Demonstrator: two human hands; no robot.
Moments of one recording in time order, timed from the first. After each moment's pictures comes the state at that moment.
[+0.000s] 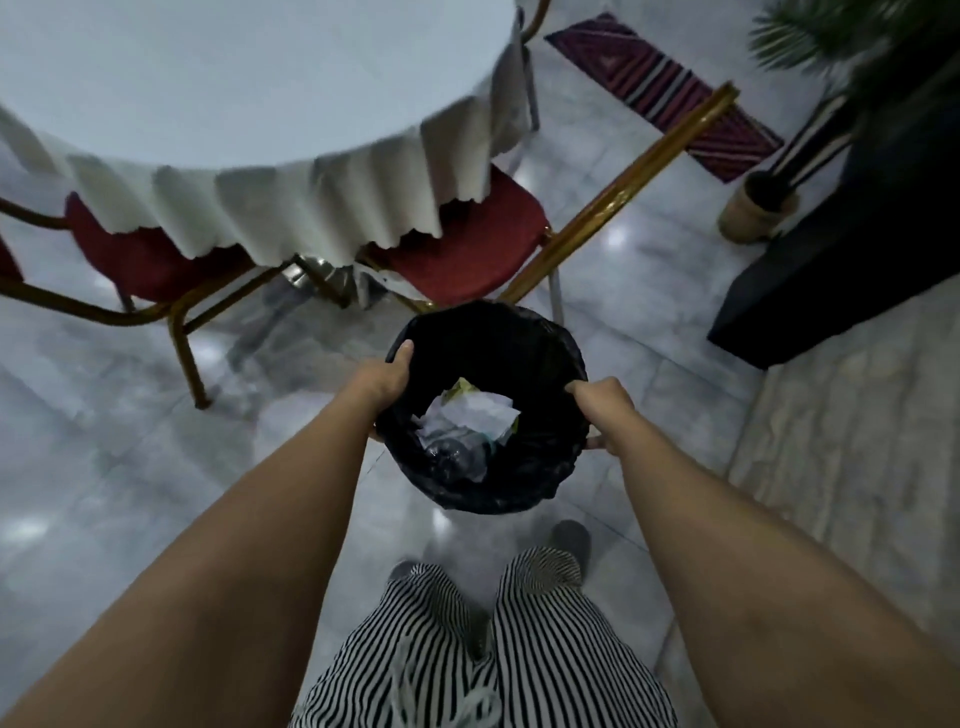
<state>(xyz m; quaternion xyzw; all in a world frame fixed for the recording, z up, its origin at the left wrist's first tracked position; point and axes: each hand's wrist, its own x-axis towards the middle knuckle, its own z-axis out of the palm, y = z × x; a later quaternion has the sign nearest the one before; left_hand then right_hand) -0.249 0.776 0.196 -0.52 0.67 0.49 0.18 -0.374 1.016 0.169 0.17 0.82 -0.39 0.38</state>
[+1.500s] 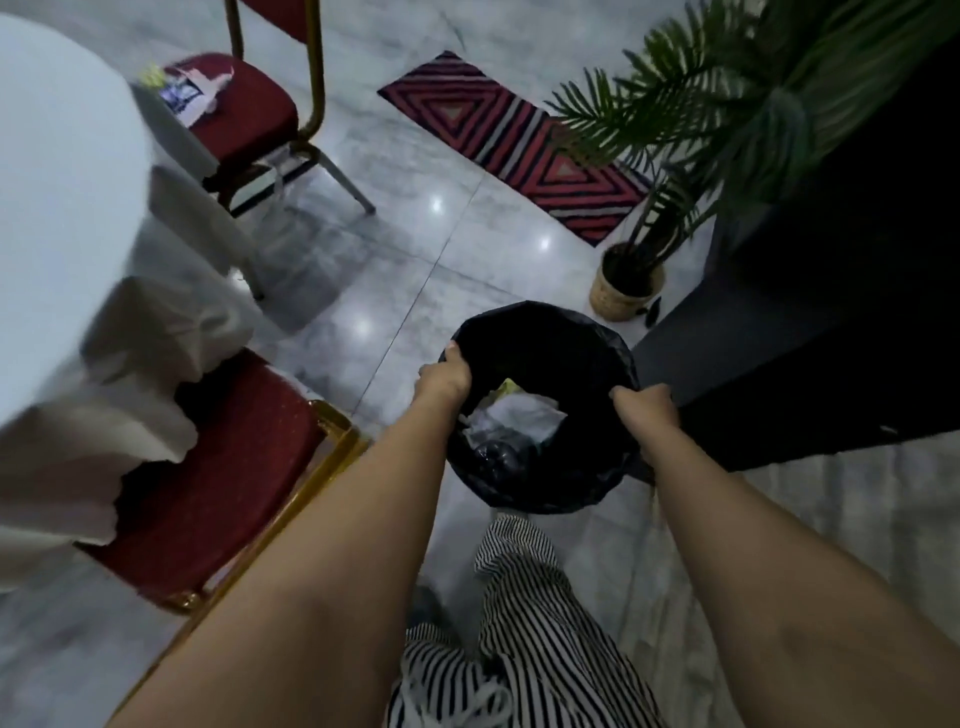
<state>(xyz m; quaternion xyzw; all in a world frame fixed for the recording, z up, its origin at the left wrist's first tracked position) -0.954 1.008 0.169 -0.48 0.65 0.57 0.19 -1.006 1.245 0.169 0.30 0.85 -0.37 0.25</state>
